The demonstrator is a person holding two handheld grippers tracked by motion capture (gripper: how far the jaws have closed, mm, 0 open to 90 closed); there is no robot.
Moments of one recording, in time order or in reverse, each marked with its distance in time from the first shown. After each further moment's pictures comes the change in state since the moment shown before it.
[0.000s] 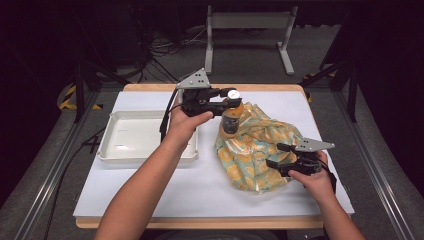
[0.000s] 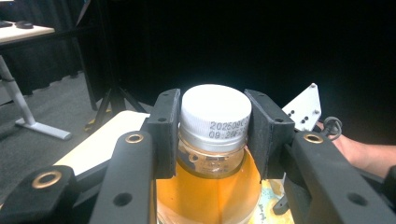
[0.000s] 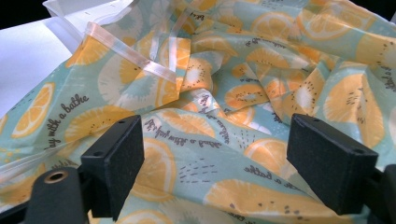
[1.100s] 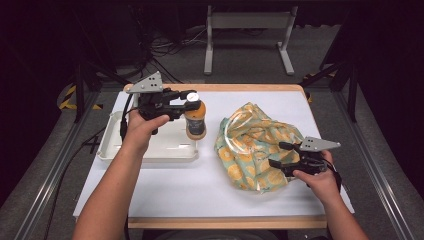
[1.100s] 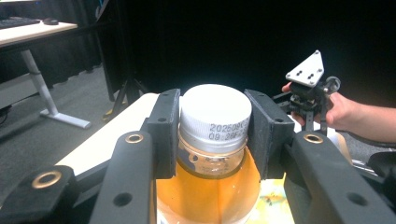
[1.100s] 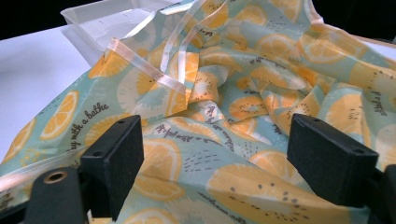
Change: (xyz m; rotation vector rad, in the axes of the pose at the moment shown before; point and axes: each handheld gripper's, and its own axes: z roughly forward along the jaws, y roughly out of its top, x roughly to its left) left arm 0.024 -0.026 -0.093 0.015 0.040 0.010; right arm -0.001 0.007 -0.012 -0.026 0.029 -0.027
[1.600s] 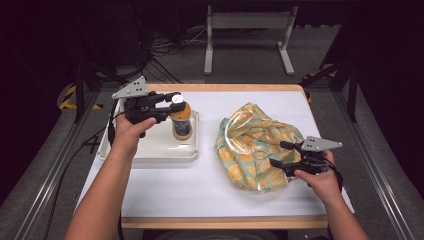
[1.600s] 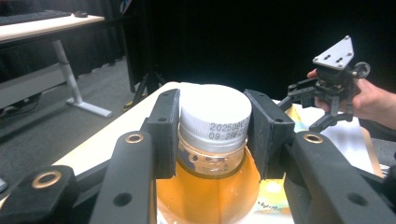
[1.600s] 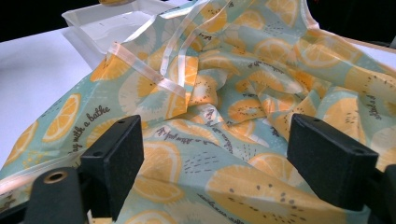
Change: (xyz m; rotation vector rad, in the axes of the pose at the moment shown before) left arm 0.011 -0.022 -0.025 0.012 0.088 -0.021; right arm 0.000 0.002 -0.003 -0.008 -0.001 -0.003
